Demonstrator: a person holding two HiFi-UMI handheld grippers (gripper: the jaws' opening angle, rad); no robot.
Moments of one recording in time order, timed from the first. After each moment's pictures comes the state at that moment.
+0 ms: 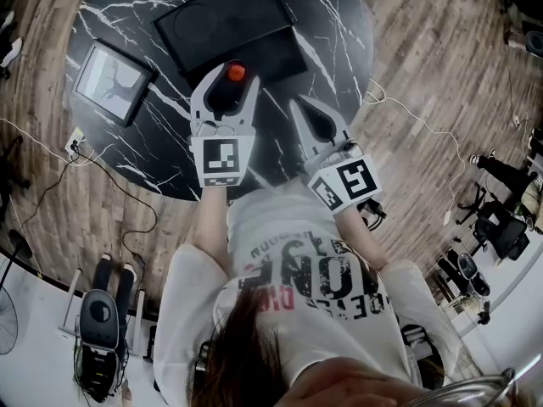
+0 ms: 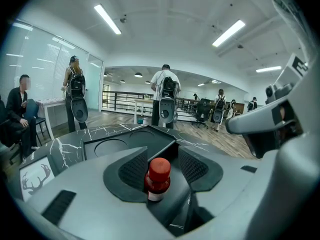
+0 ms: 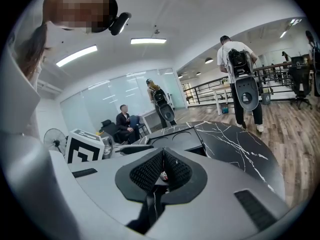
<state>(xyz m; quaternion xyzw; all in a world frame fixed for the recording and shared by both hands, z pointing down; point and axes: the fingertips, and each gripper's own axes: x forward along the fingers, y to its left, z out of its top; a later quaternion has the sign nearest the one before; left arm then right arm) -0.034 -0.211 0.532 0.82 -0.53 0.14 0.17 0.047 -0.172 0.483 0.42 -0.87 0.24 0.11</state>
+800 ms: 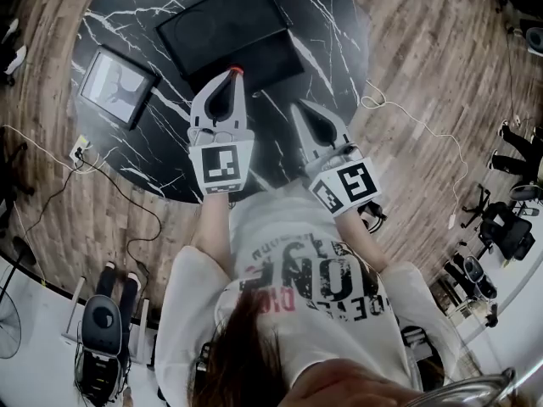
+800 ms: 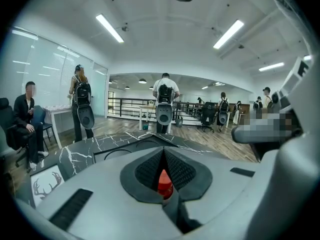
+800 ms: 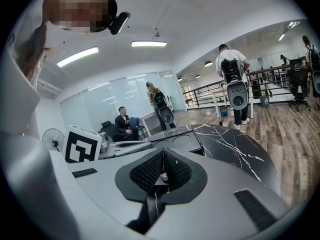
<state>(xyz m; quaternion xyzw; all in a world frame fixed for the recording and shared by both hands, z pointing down) -0.044 -0.210 0.502 0.81 -0.56 0.12 0.14 0.053 -0.164 0.471 0.43 -0.87 0.23 0.10</state>
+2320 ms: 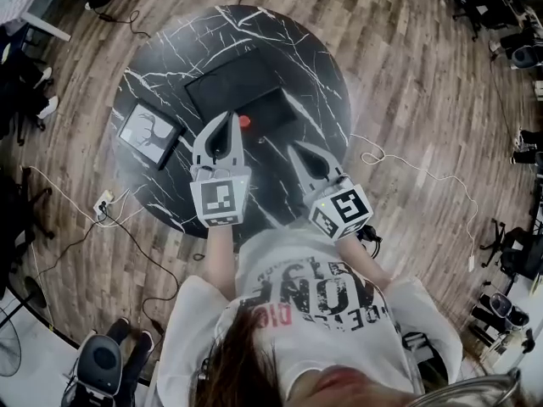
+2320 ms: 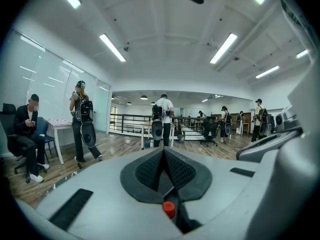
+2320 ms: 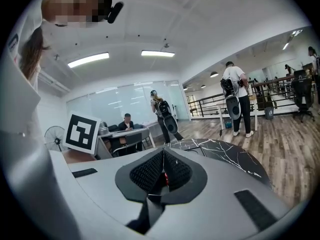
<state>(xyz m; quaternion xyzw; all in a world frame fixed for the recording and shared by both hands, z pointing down) -0.068 -0.197 0.394 0.81 -0.58 0.05 0.08 0.044 -0.139 0.409 0.42 -0.89 0.18 0.07</state>
